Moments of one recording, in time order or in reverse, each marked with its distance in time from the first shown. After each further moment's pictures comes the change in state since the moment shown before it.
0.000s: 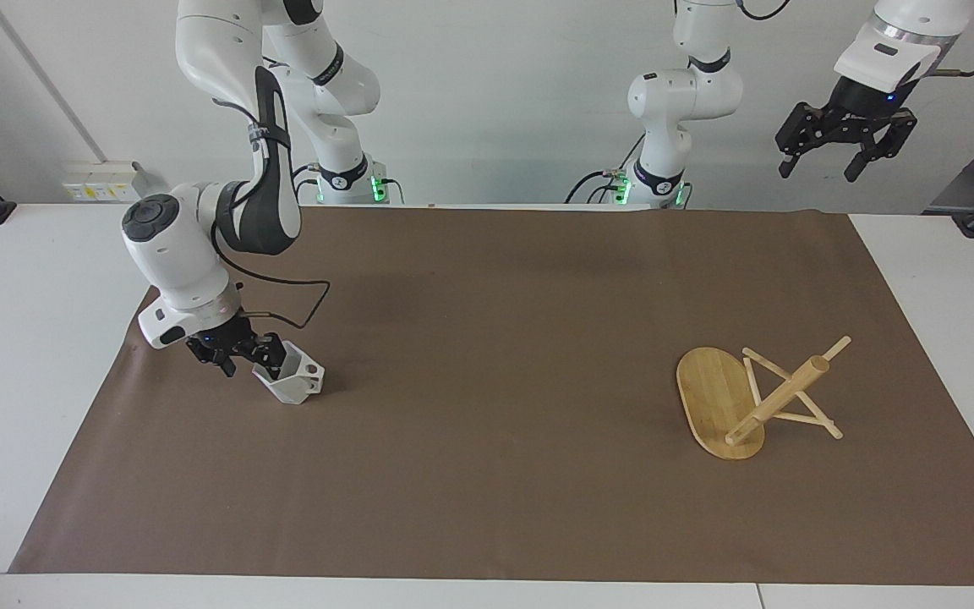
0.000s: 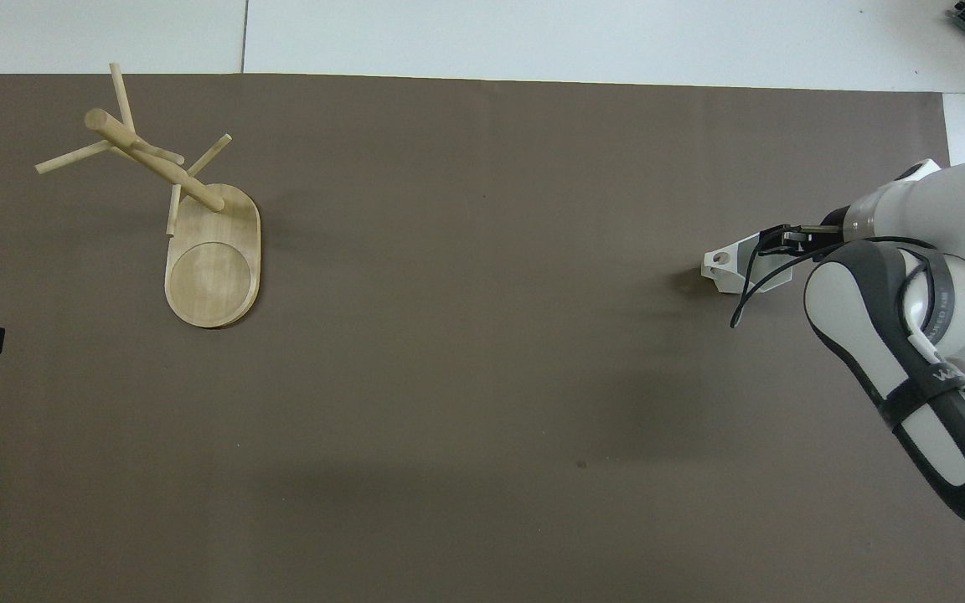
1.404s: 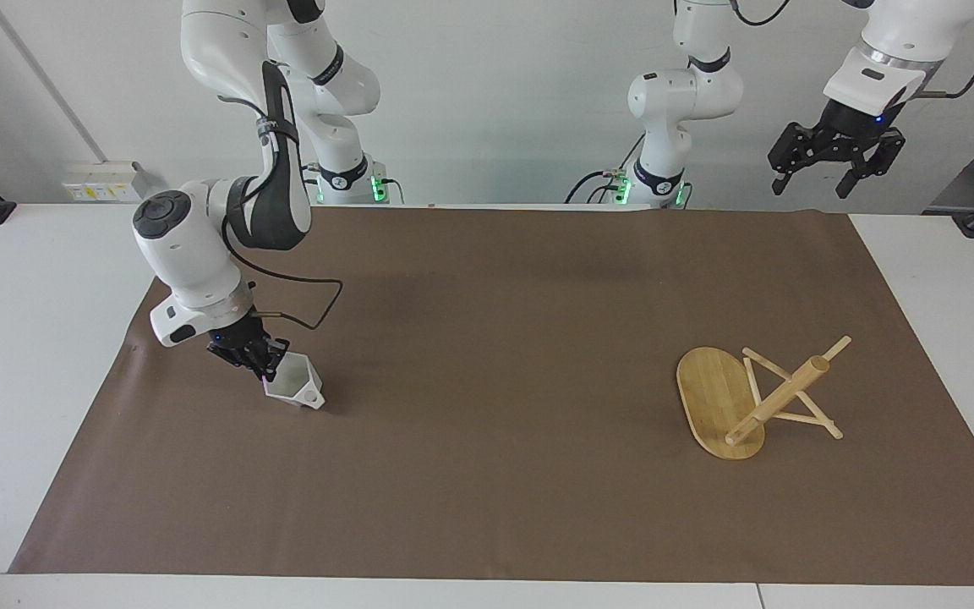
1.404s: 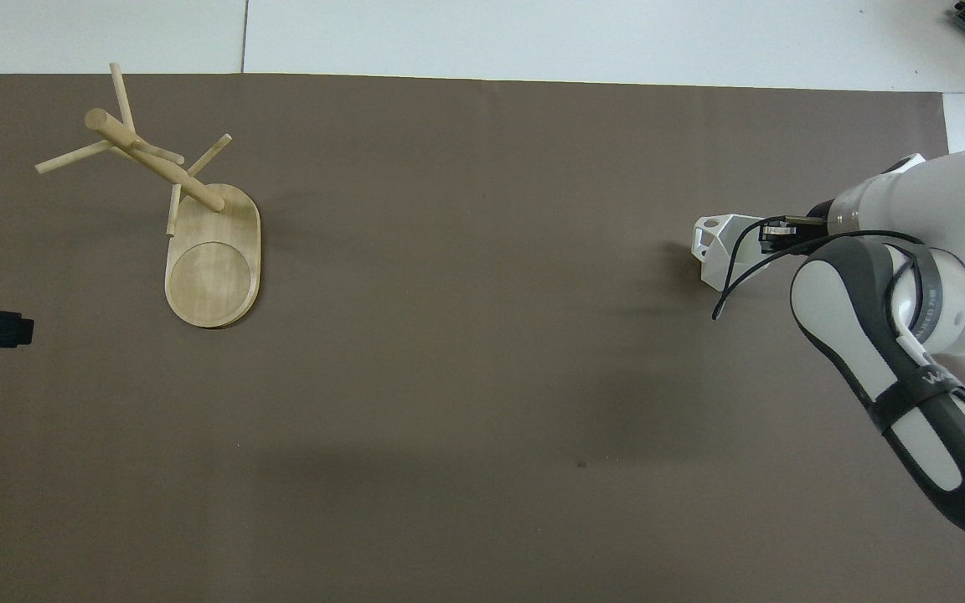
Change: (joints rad) left arm 0.001 0.005 -0.006 -0.083 0.000 0.091 -0.010; right arm 0.000 -0.002 0.041 0.021 0.002 -0.020 0.071
